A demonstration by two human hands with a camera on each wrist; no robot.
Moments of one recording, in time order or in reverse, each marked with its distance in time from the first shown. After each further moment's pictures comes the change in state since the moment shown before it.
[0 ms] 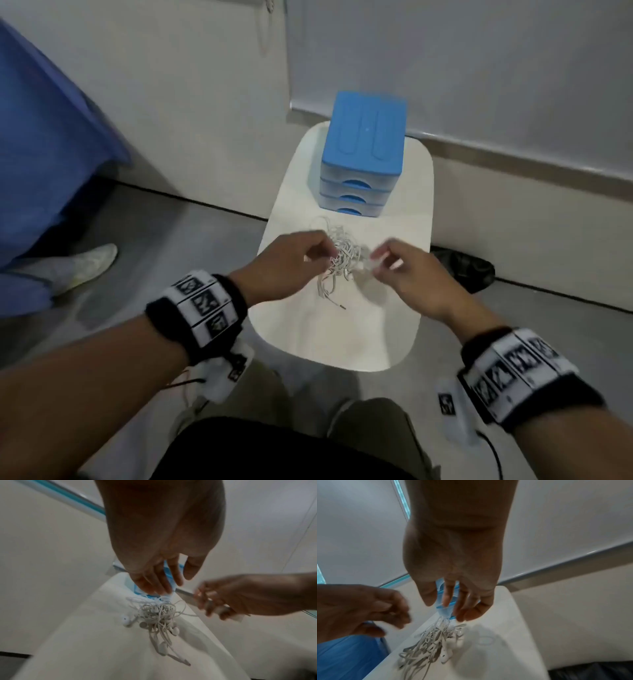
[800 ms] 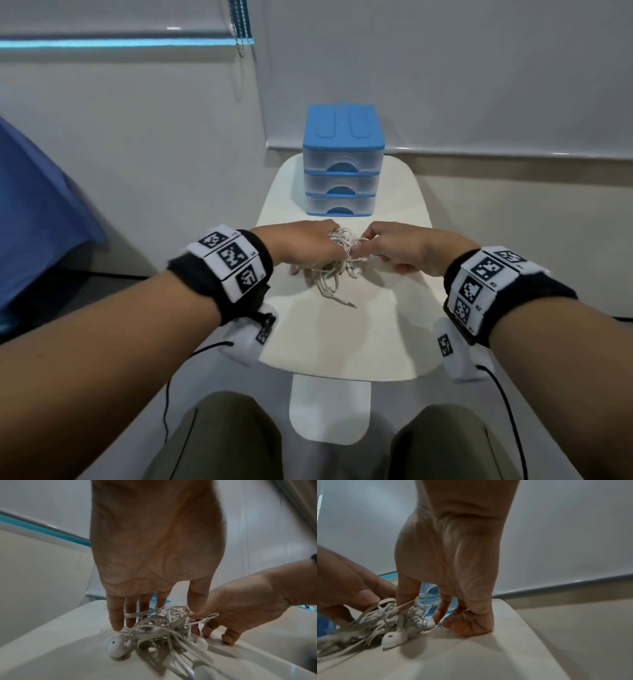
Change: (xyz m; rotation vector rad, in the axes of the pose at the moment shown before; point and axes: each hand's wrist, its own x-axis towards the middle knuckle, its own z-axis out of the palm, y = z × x) left_hand 0.042 -0.014 0.030 0.448 -0.162 -0.032; right_hand 0.051 0.026 0.045 0.089 -0.005 0.134
